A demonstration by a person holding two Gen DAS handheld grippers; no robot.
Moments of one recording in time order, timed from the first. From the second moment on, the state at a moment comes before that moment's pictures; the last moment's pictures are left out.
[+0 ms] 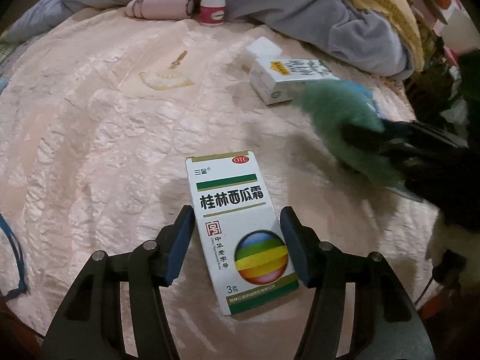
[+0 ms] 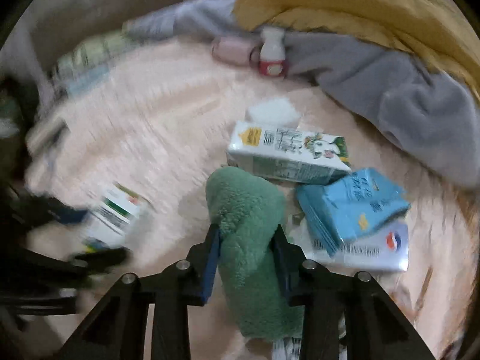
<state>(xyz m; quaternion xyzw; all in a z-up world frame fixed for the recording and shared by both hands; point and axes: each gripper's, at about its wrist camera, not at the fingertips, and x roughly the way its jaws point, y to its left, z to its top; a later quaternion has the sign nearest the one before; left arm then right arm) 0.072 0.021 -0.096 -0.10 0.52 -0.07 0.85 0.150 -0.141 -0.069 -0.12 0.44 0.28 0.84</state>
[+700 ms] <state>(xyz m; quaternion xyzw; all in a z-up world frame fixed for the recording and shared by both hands) 0.053 -0.139 -0.012 -0.03 0.45 -0.21 0.87 0.038 -0.331 0.011 0.11 0.37 0.21 0.90</state>
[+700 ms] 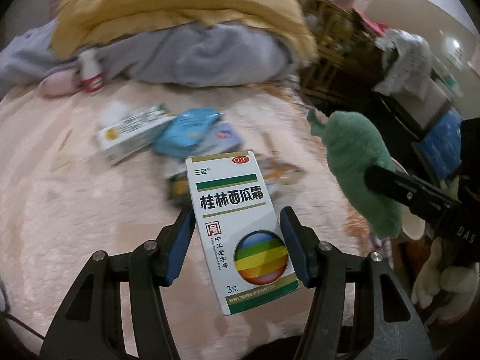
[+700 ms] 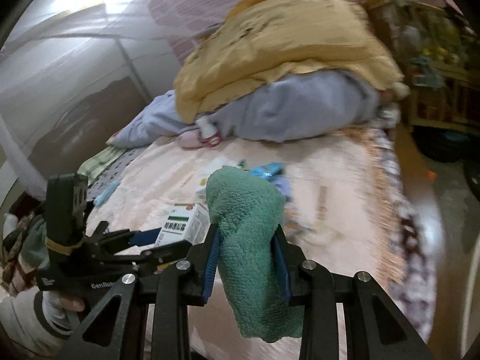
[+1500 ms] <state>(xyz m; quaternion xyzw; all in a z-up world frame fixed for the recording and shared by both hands) 0.047 -0.348 0.013 0.07 0.42 -0.35 0.83 -0.054 -0.559 0.005 0.16 0.34 -0.02 0.93</state>
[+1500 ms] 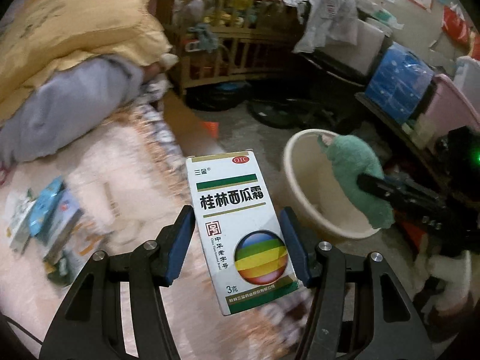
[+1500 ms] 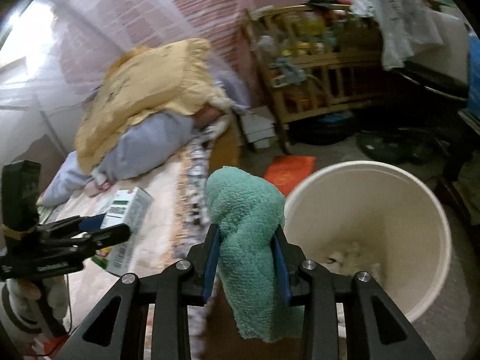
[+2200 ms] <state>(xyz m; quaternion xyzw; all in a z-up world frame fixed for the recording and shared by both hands) 0.067 -0.488 -0.016 0.01 0.47 -0.43 0.77 -0.074 -0.662 -0.034 0.24 0.34 -0.15 0.90</state>
